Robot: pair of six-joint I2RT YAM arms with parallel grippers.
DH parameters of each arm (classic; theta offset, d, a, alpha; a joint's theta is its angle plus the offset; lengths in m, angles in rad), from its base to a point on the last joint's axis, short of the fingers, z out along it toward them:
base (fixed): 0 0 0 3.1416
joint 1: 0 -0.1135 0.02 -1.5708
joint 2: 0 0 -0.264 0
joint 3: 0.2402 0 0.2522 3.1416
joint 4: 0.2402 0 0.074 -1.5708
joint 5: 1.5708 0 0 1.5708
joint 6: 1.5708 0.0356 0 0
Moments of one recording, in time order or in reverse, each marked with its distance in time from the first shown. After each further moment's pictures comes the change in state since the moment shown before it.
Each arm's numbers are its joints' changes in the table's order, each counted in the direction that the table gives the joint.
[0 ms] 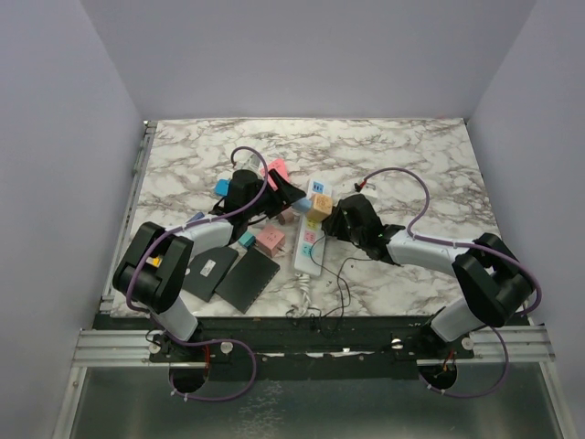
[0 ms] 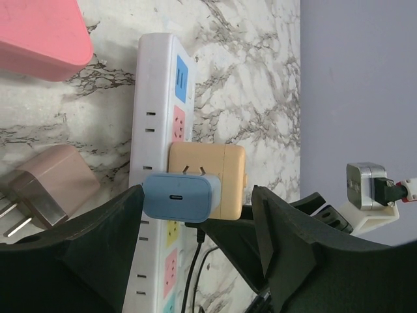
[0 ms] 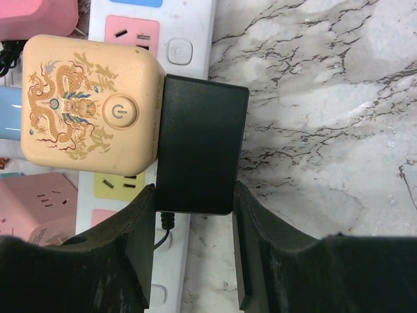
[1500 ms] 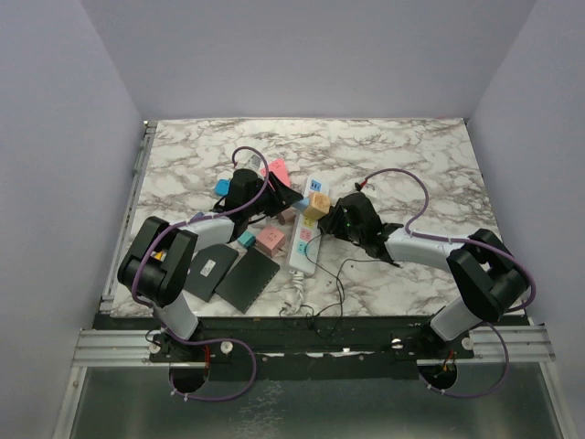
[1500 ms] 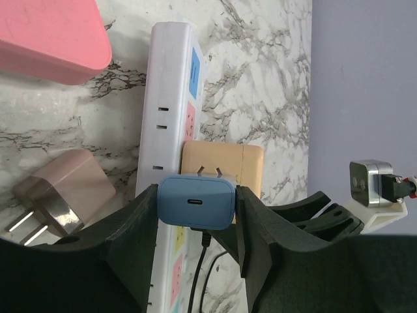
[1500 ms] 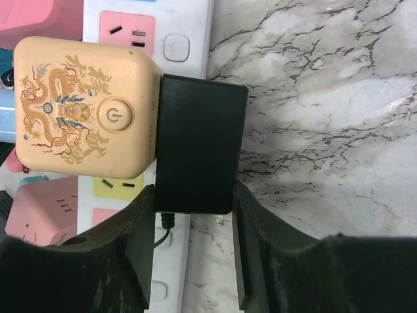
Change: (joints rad) left arm -0.014 -0.044 0.017 0.016 0.007 0.004; right arm 0.021 -0.040 0.011 -0.031 -0.055 0.063
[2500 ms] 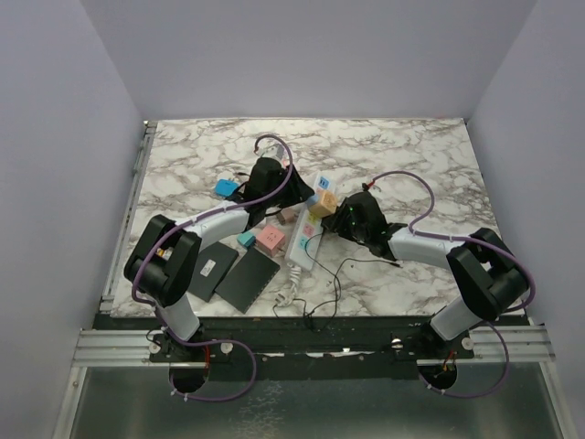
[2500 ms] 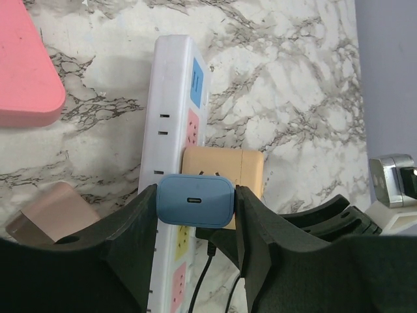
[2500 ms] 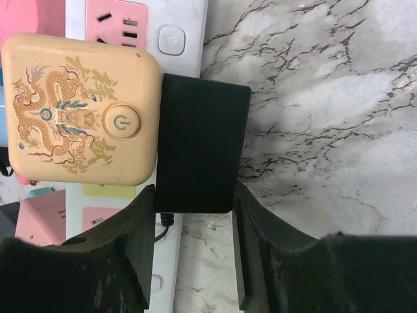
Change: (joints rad) left arm 0.104 -0.028 0.186 0.204 -0.149 0.209; right arm 0.047 -0.002 -0.029 -0.034 -0.056 0.048
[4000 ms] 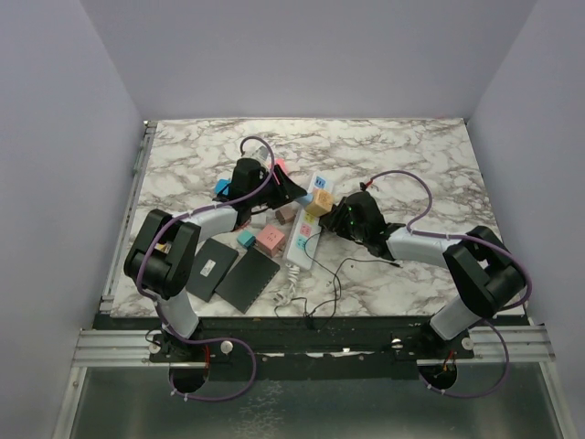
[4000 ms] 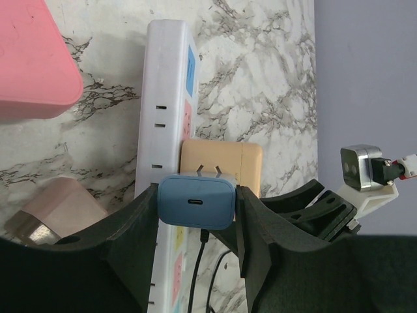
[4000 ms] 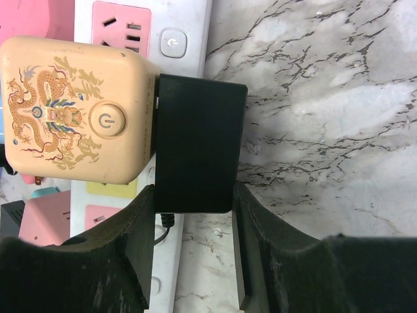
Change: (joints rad) left arm -0.127 -0.039 -0.059 -0.122 0.229 -0.100; right arm 0.000 -0.023 0.000 -0.041 -0.003 -0.001
